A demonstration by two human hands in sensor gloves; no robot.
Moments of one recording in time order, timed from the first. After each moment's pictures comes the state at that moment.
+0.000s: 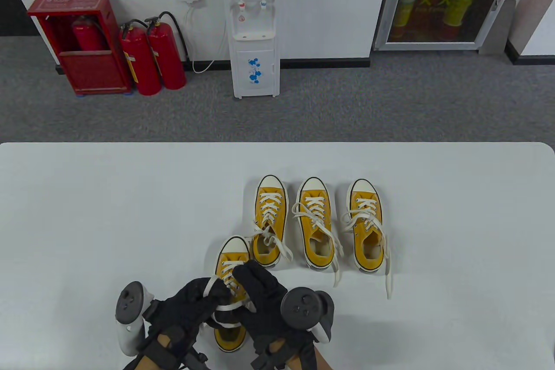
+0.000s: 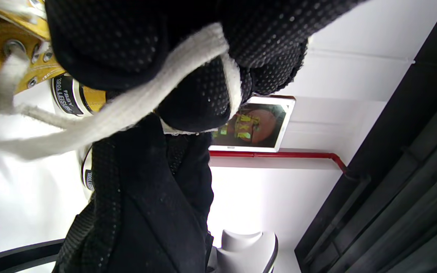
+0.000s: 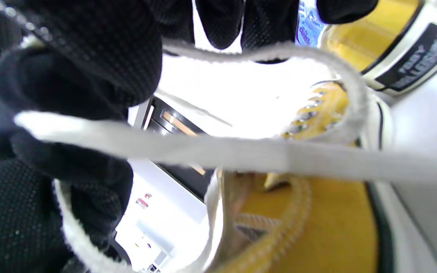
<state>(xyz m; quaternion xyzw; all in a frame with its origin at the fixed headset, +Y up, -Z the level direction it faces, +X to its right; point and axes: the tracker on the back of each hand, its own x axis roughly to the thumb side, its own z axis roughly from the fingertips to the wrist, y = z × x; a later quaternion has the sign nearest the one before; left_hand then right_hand) -0.229 -0.729 -0.239 -0.10 -0.14 0.72 0.67 0.001 -0.742 -0.252 0.22 -0.02 0.84 0.49</state>
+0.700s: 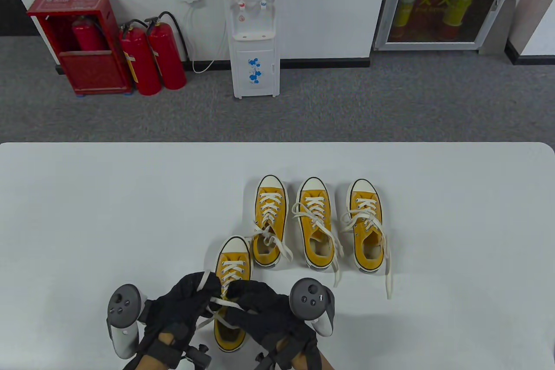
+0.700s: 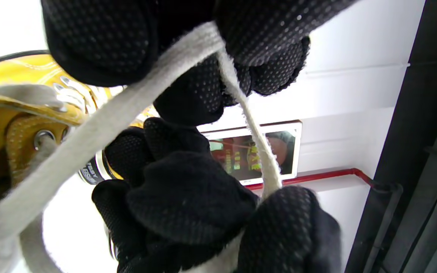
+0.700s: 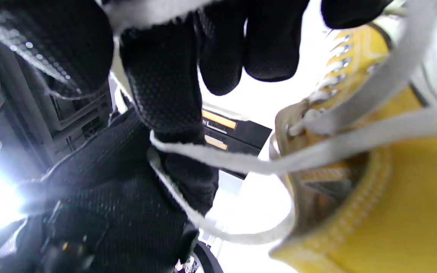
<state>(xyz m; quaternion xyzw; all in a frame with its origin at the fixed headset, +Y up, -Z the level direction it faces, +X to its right) -0.245 -0.731 -0.241 -0.02 -0.08 0.67 0.74 0.001 -0.745 -0.255 0.26 0.06 0.77 0.58</state>
